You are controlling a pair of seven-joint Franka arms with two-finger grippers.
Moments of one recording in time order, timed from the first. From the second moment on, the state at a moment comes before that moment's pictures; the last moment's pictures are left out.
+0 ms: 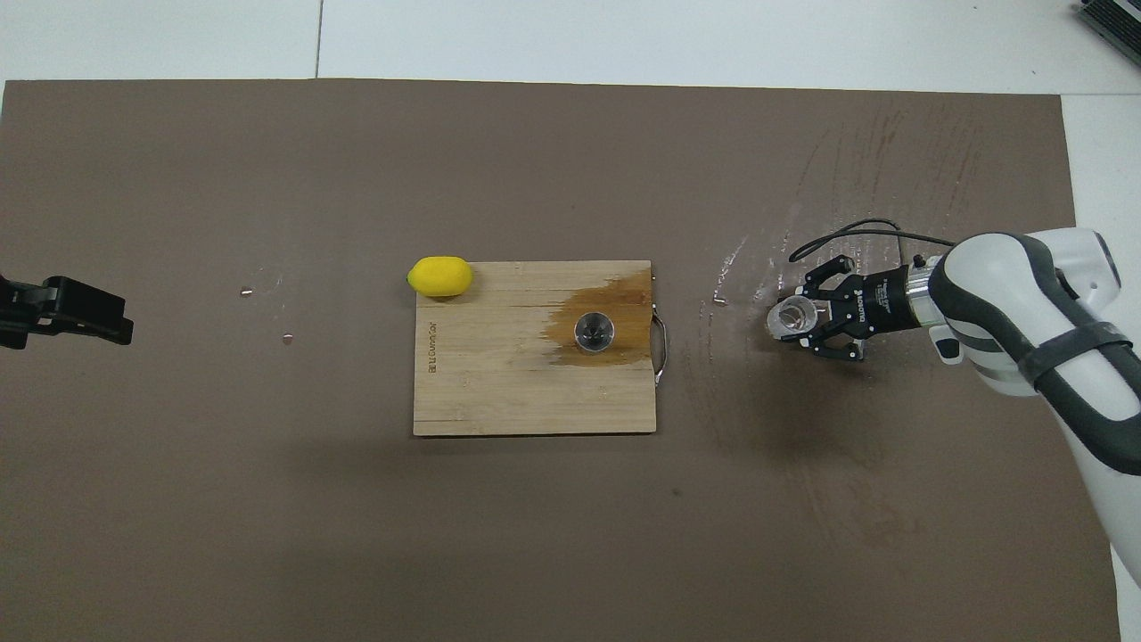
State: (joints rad) left arm 0.08 -0.04 -0.10 -1.61 -0.03 1.45 0.00; right arm -0.20 0.38 0.13 -2.00 0.78 2.08 0.98
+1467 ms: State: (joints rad) left arm 0.08 -0.04 -0.10 -1.61 -0.03 1.45 0.00; right arm -0.25 0.23 0.12 -2.02 0.49 2.11 0.82
